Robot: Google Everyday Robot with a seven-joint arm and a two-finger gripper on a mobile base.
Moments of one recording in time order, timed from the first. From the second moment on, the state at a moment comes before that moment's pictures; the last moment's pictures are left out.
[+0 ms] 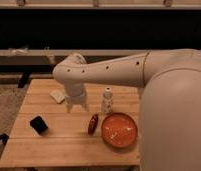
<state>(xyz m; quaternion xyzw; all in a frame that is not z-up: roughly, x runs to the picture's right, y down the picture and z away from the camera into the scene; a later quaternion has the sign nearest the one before) -0.104 0.101 0.703 -0.26 0.23 0.64 0.68</state>
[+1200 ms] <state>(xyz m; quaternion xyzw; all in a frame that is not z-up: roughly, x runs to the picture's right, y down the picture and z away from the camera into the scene) -0.148 -0.014 0.807 -0.27 0.22 0.61 0.72</state>
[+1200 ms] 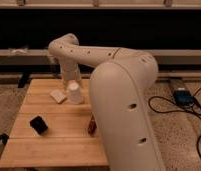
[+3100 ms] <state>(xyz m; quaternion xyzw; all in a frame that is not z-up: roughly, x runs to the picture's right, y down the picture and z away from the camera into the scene) -0.162 -0.013 0.896 -0.26 0.20 0.61 0.72</state>
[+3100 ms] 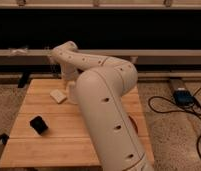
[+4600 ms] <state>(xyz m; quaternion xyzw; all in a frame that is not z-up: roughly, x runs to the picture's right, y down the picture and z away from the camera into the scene) -0.155 0.005 0.842 -0.26 0.22 0.60 0.72</state>
